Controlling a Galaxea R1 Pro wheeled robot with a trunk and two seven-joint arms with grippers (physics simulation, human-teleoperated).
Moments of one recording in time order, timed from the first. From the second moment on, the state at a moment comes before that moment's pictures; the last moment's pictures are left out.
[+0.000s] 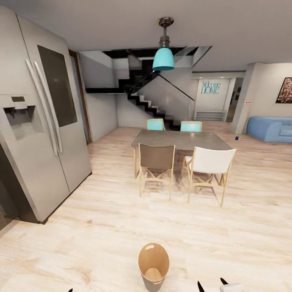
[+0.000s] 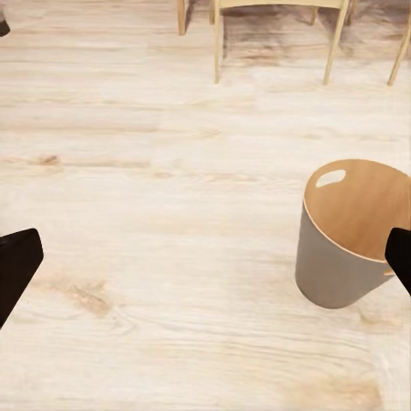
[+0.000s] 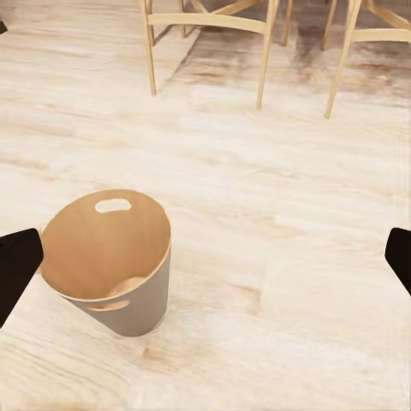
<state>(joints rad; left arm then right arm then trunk) 0.17 0.06 0.01 -1.00 0.00 -0.34 -0.12 0.15 -0.05 -0.12 -1.08 0.00 -0.25 0.24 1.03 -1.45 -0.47</state>
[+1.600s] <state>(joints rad) 0.17 0.06 0.01 -0.99 0.00 -0.34 -0.13 0.13 -0.05 -0.13 -1.08 0.00 -0.21 0.18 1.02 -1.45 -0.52</state>
